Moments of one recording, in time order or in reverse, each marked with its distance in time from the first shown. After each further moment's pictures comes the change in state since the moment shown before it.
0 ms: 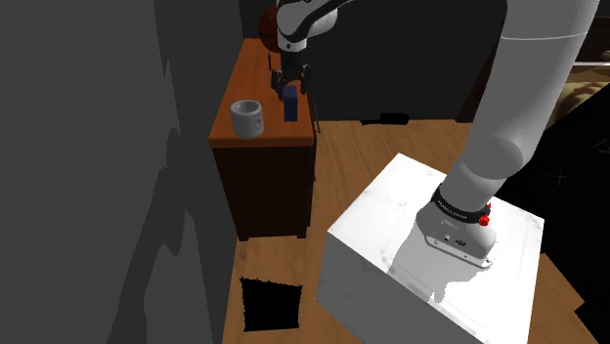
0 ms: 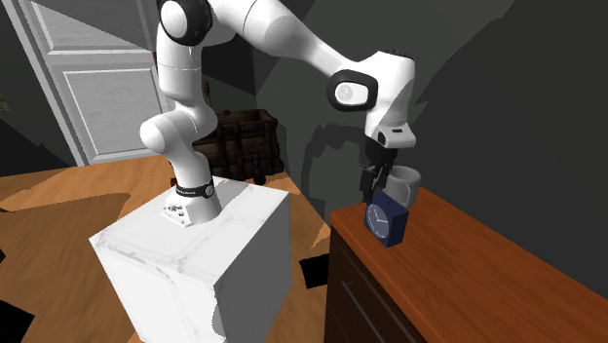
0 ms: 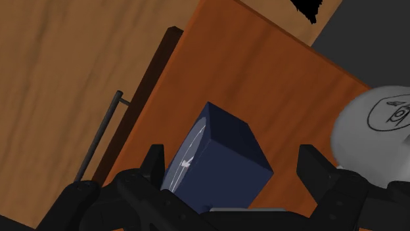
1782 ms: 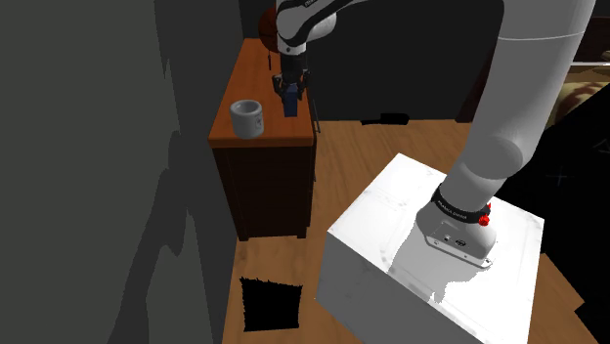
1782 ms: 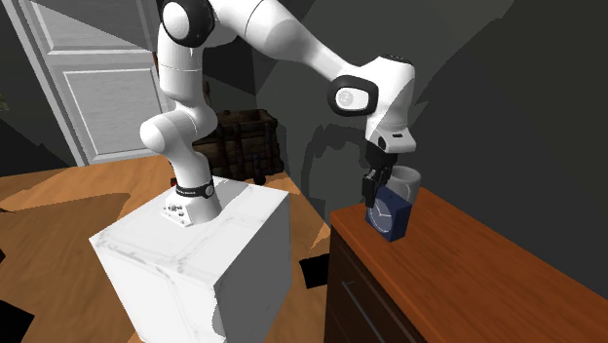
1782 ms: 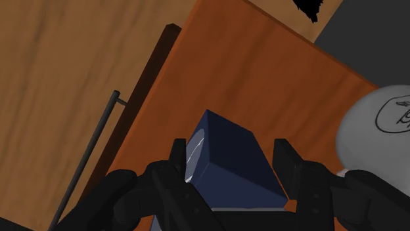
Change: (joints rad) arm 0.000 0.018 -0.001 -0.003 -0.001 0.021 0.001
